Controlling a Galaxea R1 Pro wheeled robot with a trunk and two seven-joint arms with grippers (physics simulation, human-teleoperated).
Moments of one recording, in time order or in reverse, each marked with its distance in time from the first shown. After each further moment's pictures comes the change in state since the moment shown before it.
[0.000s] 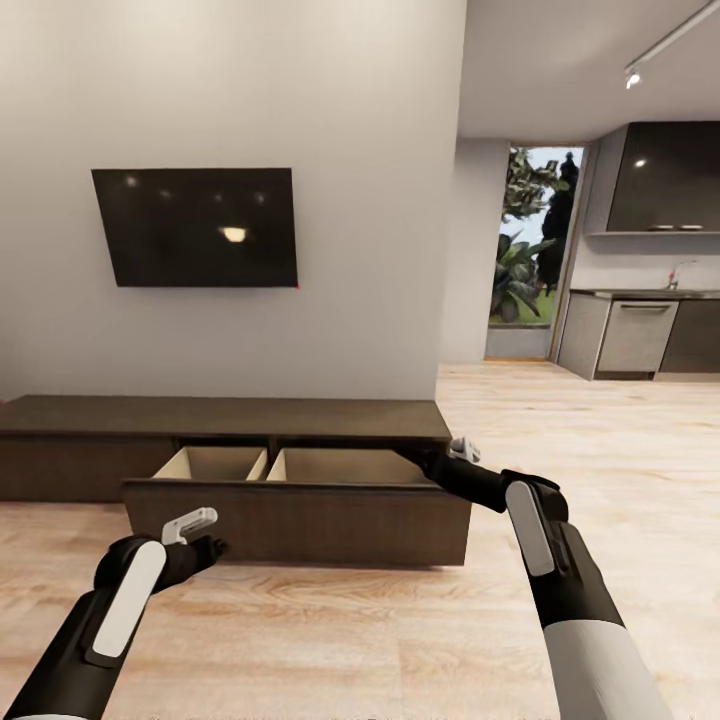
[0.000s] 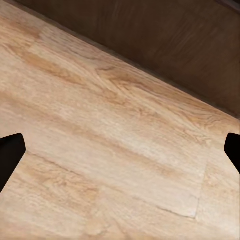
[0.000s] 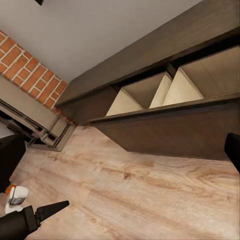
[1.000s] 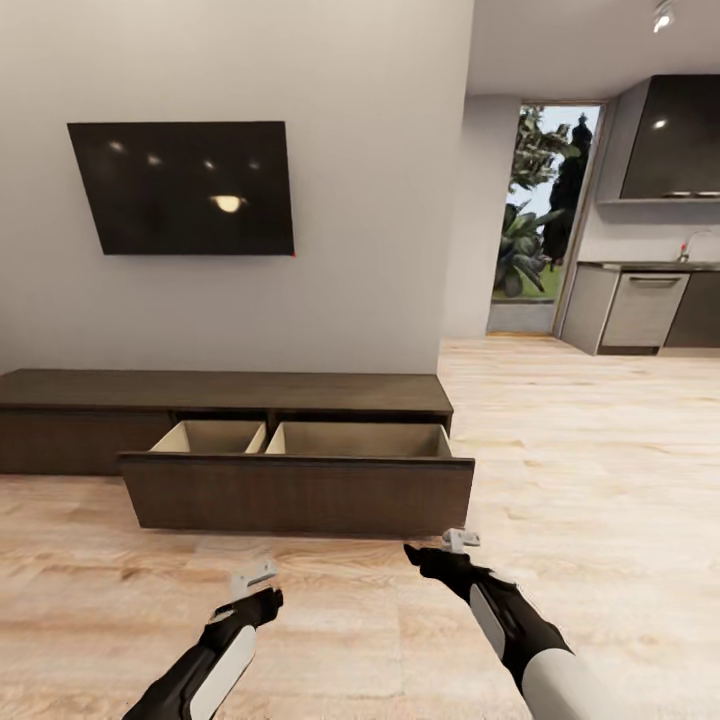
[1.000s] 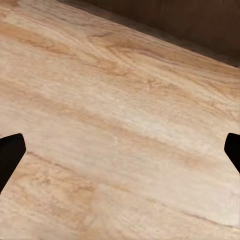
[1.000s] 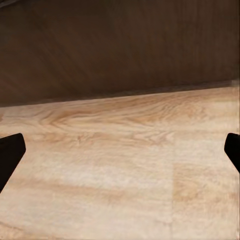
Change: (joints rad) left arm -0.004 -0.080 -0.473 0.485 -0.005 -0.714 -0.001; right arm 0.003 0.008 0.027 0.746 0.404 -0.777 -0.120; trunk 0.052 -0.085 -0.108
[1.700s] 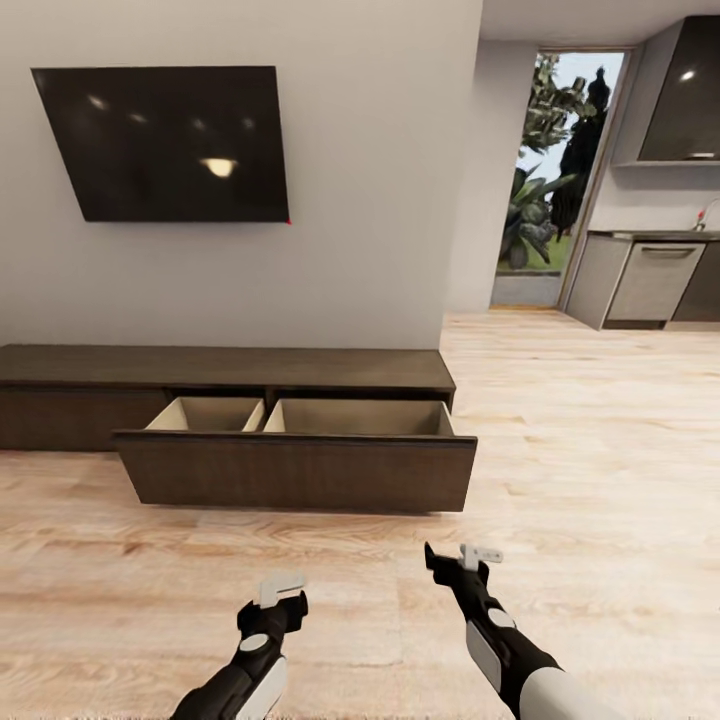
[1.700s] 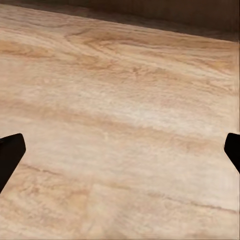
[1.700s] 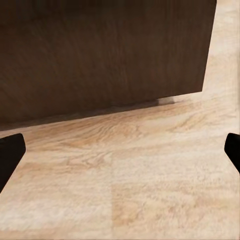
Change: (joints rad) left arm -0.015 -0.083 -0.109 0.148 -0.167 -0.203 -0.023; right arm 0.000 0.007 0.005 0.203 0.008 -0.488 -0.227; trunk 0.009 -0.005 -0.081
